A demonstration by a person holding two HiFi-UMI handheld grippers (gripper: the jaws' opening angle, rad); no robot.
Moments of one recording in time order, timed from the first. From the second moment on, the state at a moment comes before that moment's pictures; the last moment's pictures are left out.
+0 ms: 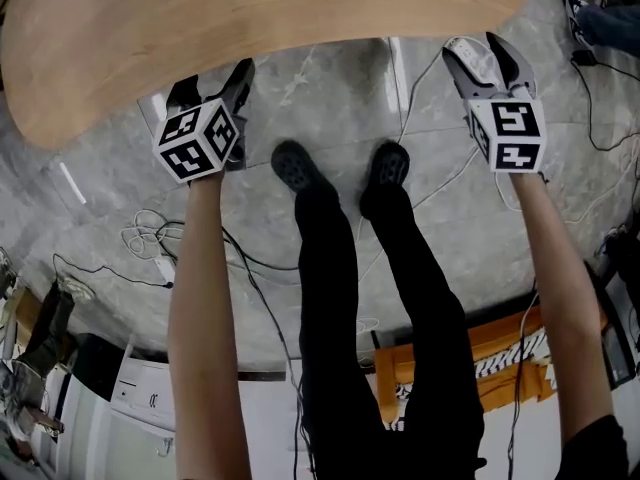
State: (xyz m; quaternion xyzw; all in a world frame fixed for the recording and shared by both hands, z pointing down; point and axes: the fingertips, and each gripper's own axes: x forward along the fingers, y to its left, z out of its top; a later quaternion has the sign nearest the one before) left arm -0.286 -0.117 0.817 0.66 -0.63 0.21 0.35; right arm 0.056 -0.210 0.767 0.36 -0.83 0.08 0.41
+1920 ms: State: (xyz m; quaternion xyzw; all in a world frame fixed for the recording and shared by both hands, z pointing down) left arm -0.240 -0.092 0.806 0.66 -0.62 0.19 0.37; right arm 0.067 -0.184 0.773 0.38 -0.82 0.10 0.42
